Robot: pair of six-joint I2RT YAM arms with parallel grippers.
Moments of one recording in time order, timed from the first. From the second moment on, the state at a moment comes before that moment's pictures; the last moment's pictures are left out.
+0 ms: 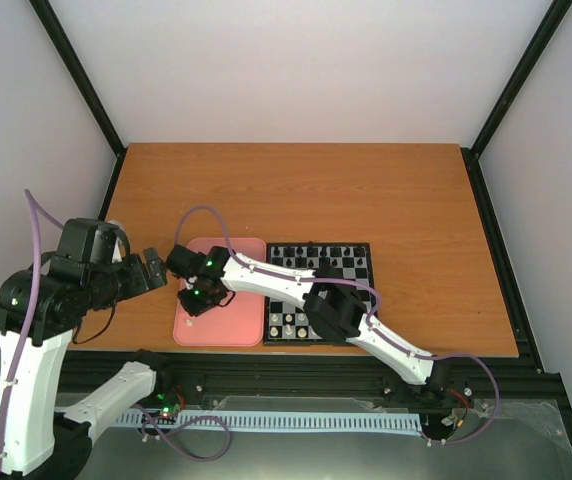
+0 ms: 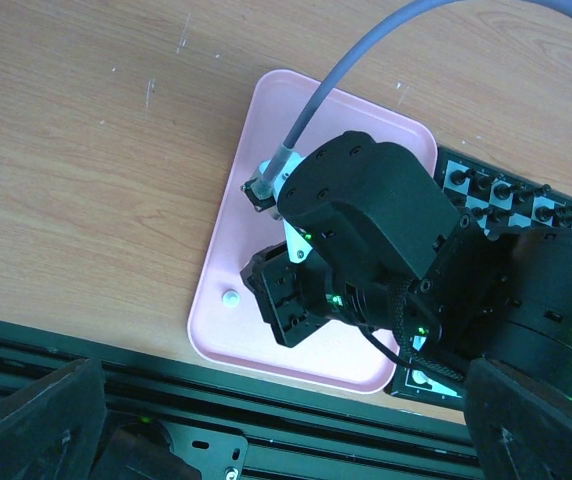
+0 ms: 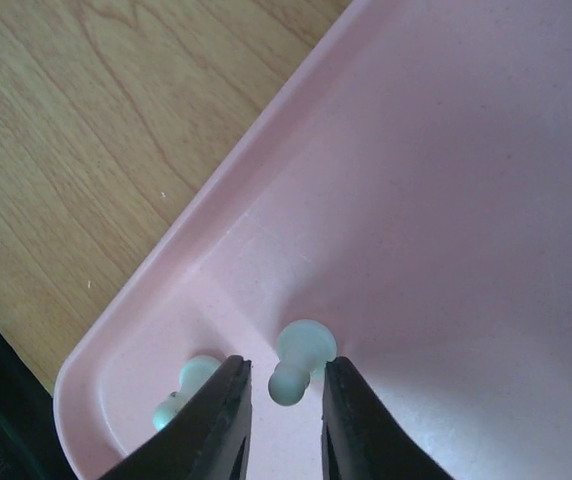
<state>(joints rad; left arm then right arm) -0.29 0.87 1.52 -1.63 -0.10 -0.63 1.19 2.54 2.31 -0.95 -0.21 0.51</state>
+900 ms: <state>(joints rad) -0.29 0.85 1.49 -1.63 -0.10 -0.62 1.18 2.40 2.23 -0.97 -0.12 0.52</state>
